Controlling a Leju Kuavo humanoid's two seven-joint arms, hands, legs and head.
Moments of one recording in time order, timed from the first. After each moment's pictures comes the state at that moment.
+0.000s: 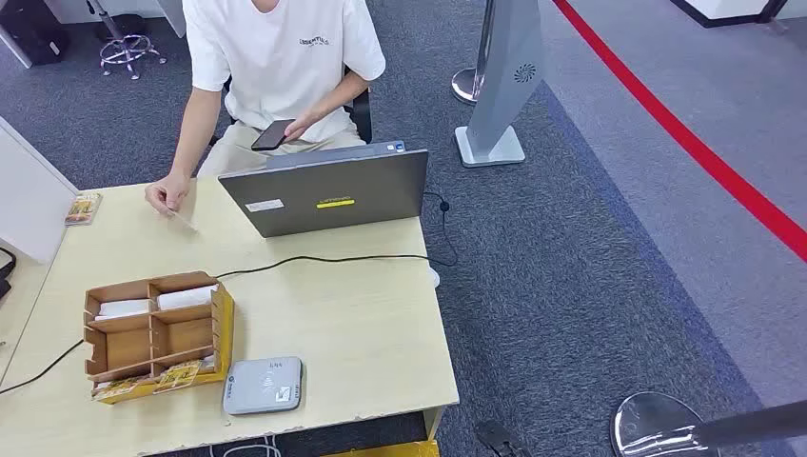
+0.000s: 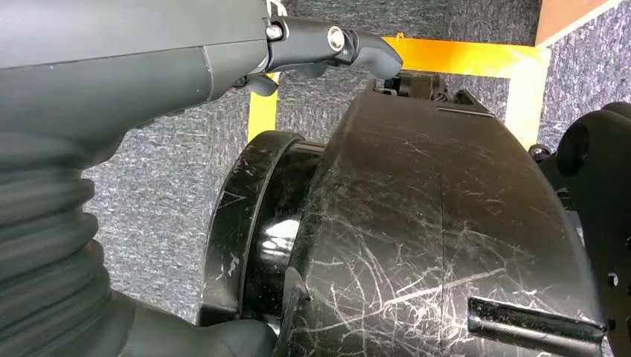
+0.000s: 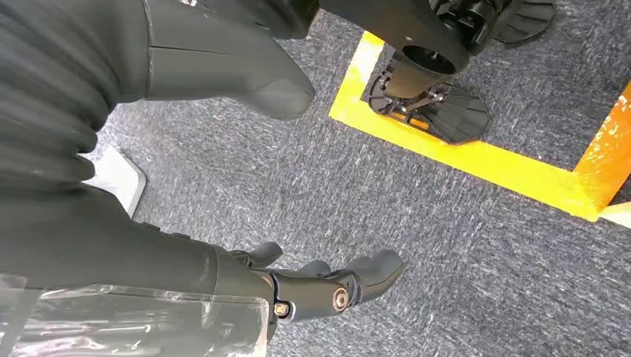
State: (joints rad) left arm 0.02 -0.02 -0.42 -0.51 -0.81 -0.23 -0.39; right arm -0.16 0.05 -0.11 -0.27 0.70 0.01 0.05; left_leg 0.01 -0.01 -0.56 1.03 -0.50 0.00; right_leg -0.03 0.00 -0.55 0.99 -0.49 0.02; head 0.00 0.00
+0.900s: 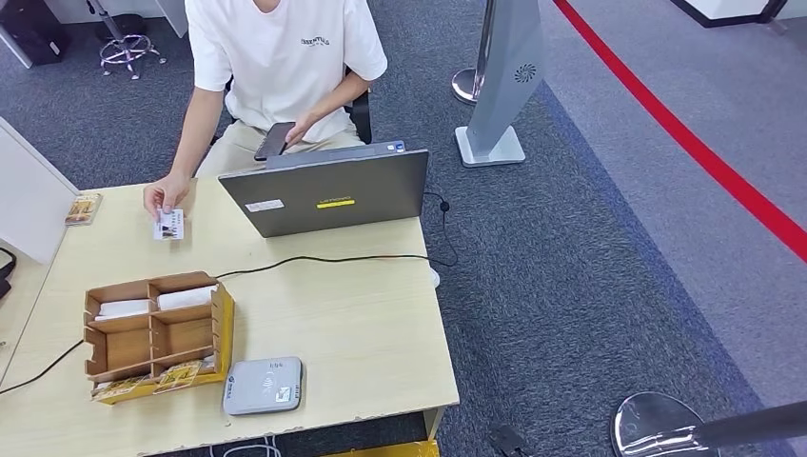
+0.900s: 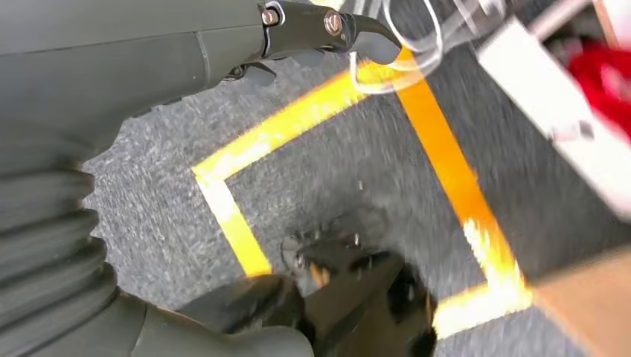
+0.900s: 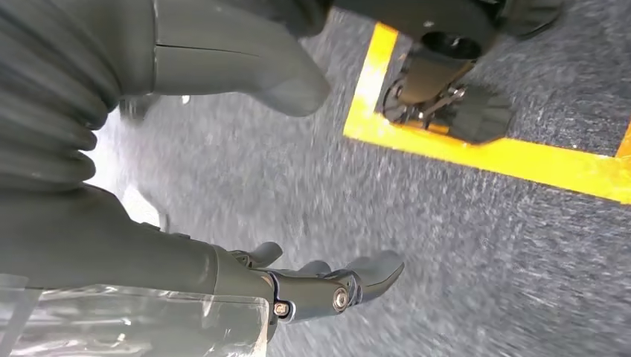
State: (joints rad) left arm 0.14 -0.07 -0.06 -0.62 -0.22 0.06 -0.27; right arm -0.15 0.04 -0.15 -0.25 0.63 0.00 0.07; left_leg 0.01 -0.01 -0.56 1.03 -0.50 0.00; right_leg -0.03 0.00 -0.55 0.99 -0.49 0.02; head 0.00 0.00
